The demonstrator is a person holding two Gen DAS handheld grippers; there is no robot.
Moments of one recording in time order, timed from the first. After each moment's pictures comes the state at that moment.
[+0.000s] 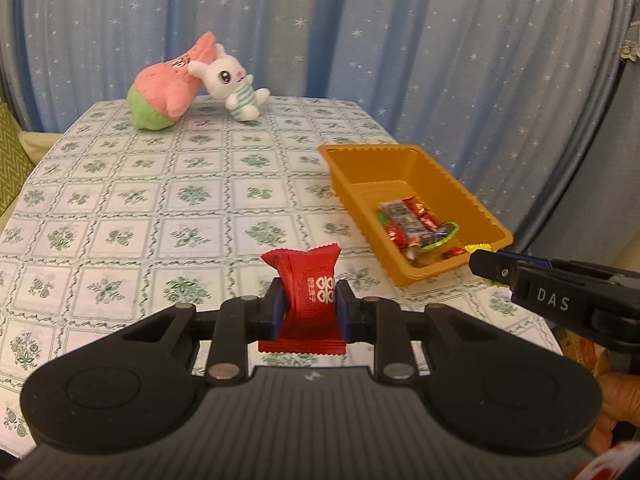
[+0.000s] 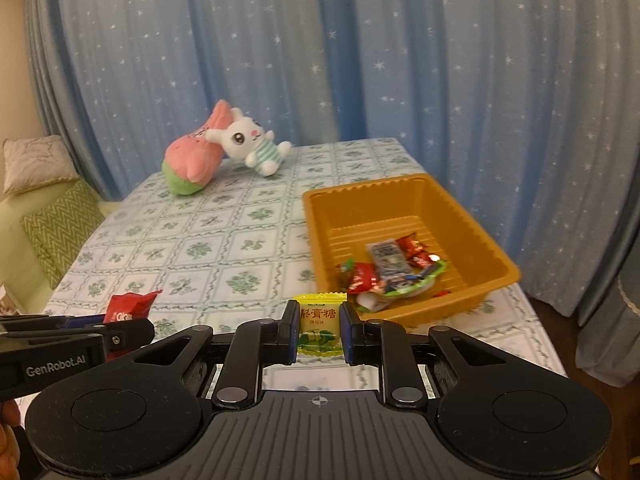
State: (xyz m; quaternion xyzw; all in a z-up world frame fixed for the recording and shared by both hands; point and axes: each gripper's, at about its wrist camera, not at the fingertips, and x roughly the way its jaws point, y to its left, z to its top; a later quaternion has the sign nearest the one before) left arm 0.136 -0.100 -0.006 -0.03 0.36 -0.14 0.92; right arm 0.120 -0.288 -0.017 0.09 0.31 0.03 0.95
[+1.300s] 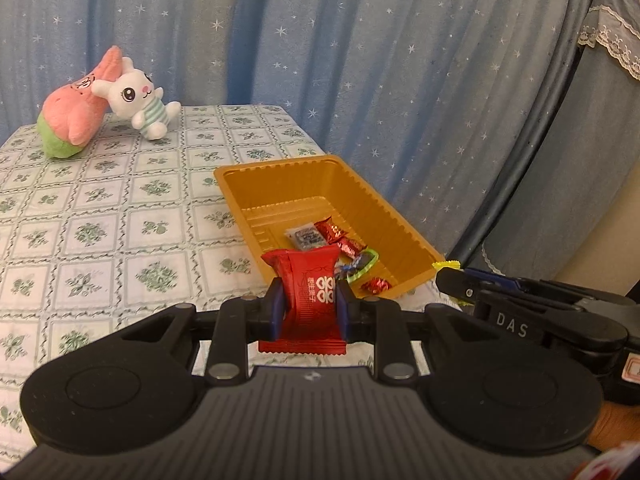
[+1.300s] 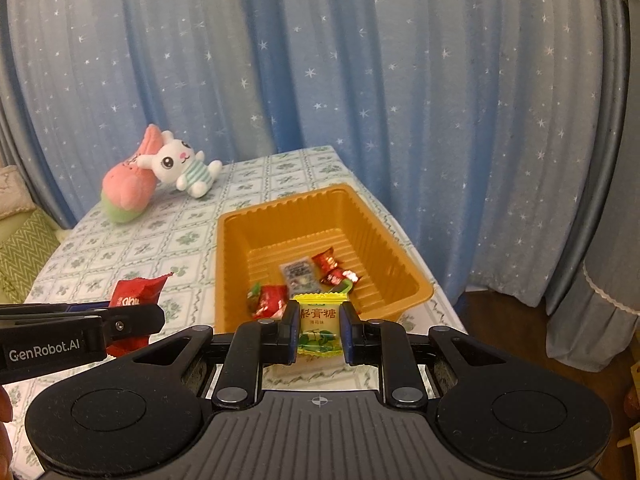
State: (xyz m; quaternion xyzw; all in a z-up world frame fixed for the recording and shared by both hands) left arm 0.187 -0.191 0.000 -0.03 0.35 -0.22 0.91; right arm 0.140 -0.365 -0.017 0.11 0.30 -0.02 0.95
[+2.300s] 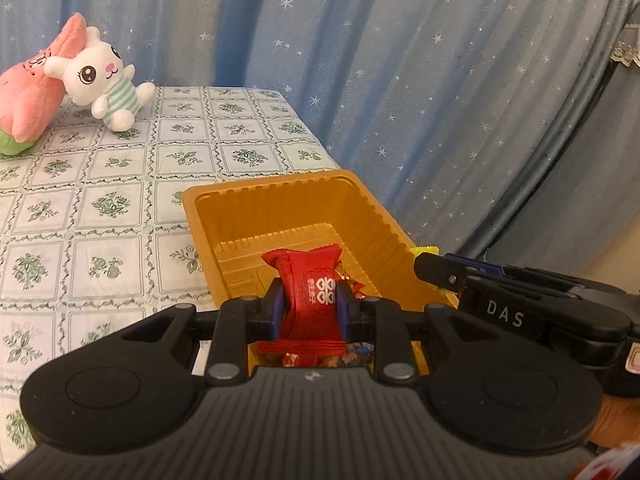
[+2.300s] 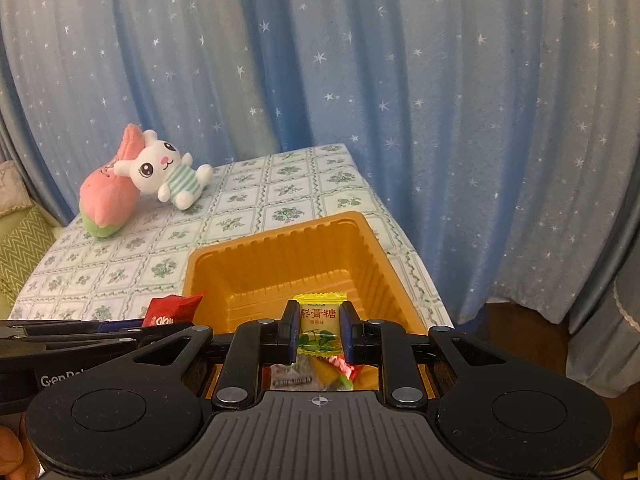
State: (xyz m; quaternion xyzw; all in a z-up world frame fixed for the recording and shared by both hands) left arm 0.318 -0.227 -0.033 -0.05 0.39 -0.23 0.89; right arm 0.280 -0.398 -0.034 0.10 0.33 0.01 0.94
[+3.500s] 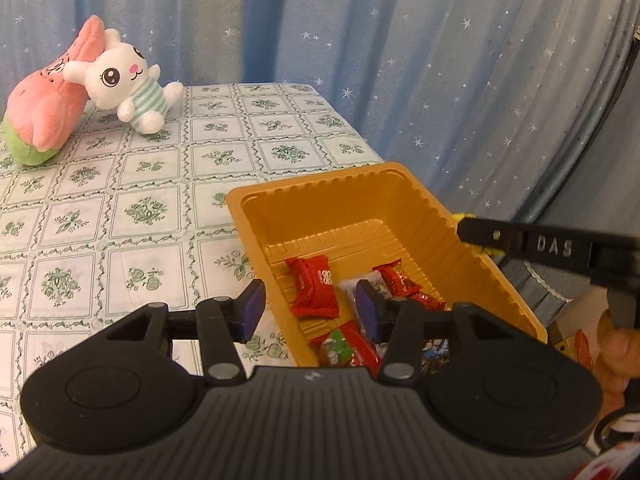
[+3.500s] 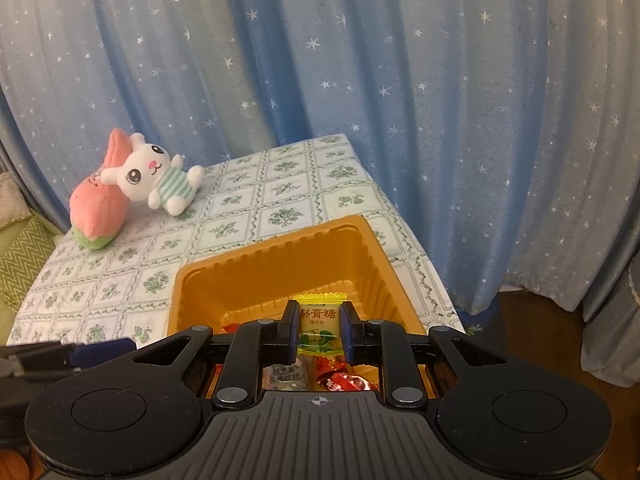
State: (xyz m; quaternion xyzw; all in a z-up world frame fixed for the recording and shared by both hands) left arm 0.335 -0.213 -0.049 -0.01 0.40 -0.19 0.90; right arm 0.317 -0.409 -0.038 0.13 0.34 0.02 0.93
